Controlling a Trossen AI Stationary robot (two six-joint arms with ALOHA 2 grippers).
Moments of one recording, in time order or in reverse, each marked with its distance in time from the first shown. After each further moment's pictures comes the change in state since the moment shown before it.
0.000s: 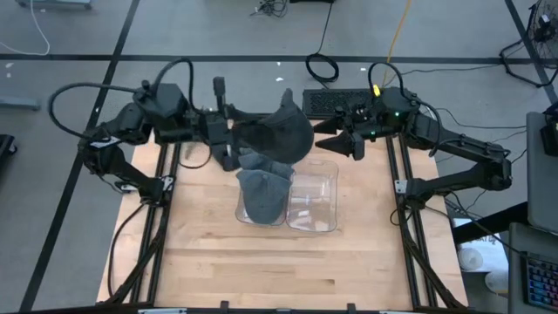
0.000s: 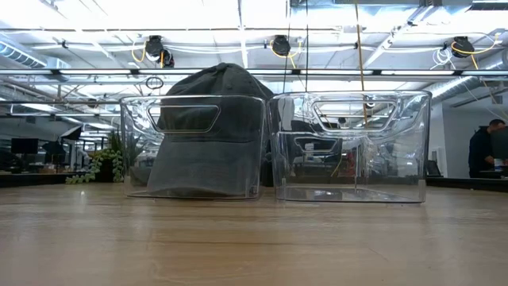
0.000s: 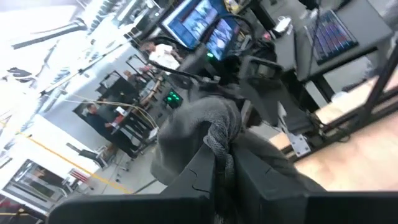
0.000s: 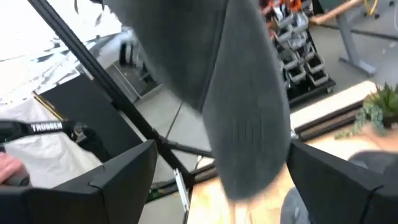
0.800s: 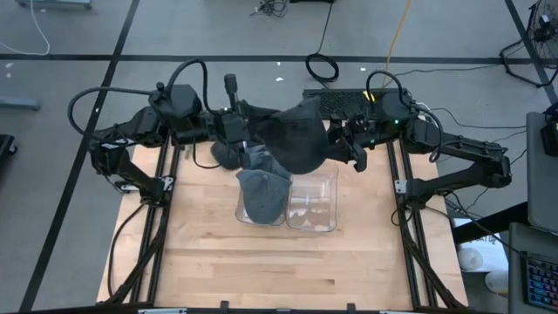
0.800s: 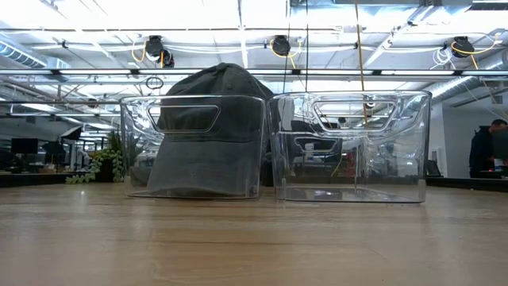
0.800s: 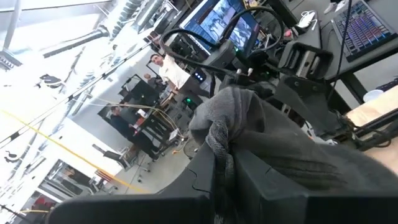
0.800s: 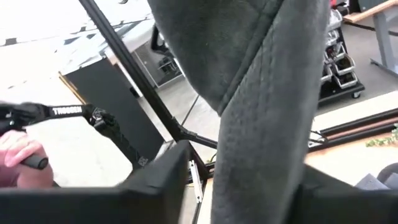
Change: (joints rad) left arm 0.013 0.068 0.000 0.133 -0.054 0.068; right arm 0.084 0.011 0.000 0.048 -0.021 -0.037
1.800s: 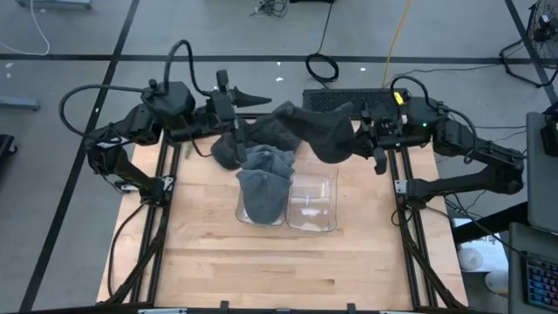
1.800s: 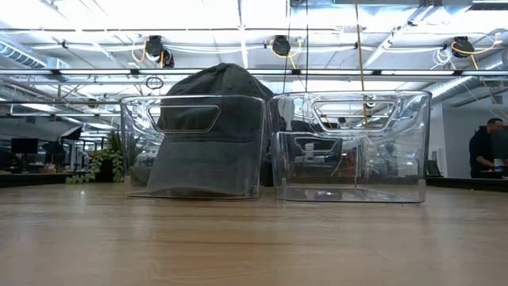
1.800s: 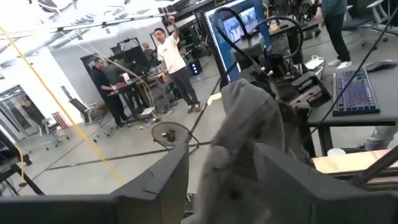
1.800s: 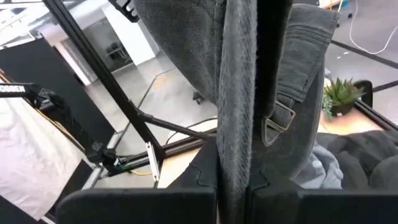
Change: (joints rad) left arm 0.005 -0.022 0.000 -0.032 -0.036 -0.439; right arm 0.009 -0.183 0.000 -0.325 0.187 -0.139
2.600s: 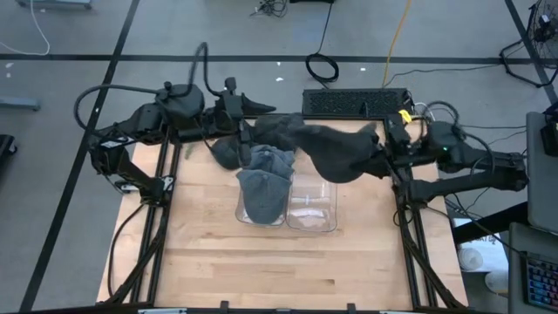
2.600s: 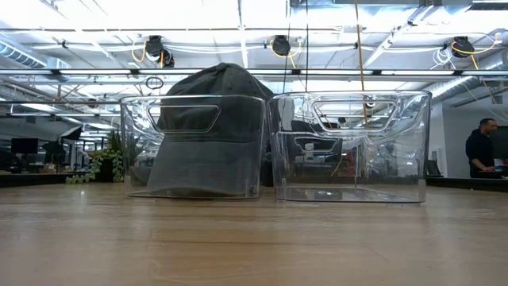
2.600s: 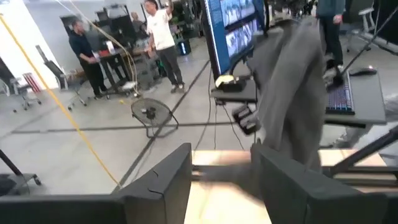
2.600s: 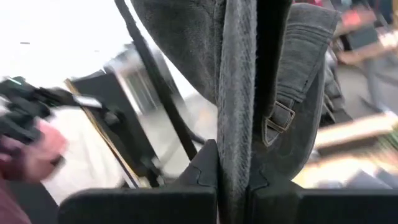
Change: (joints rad) left arm 0.019 0.017 0.000 -0.079 0.039 -0.182; right arm 0.175 -0.198 -0.279 0.305 0.058 0.059
